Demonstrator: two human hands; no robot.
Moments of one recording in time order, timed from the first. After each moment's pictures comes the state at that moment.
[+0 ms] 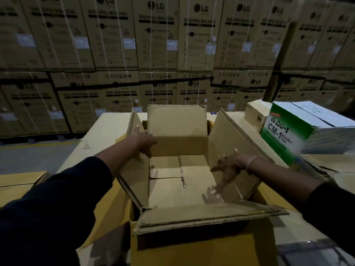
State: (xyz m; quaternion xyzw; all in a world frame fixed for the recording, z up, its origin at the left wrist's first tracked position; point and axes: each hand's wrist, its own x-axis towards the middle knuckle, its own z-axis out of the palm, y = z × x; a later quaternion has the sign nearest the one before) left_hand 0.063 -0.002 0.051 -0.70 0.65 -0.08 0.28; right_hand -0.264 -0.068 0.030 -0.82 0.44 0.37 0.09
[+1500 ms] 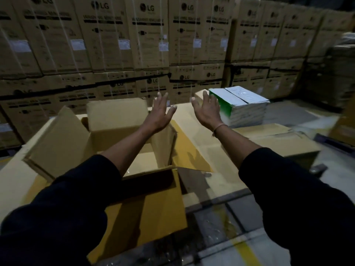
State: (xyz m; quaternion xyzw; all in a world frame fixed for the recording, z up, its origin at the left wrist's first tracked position) left_hand -0.284 -0.038 0.075 -0.62 0.69 0.08 -0.35; right_hand -0.483 -0.078 0.084 -0.70 0.59 -0.38 0.13
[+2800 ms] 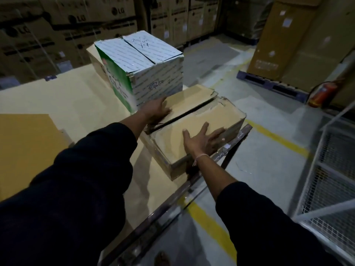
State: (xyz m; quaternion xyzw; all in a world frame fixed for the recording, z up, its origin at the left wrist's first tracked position) left_hand -0.675 -0.386 -0.081 -0.53 0.84 0.12 -0.04; right_hand -0.805 -0.216 -0.133 -0.33 0.86 -0.31 0.23
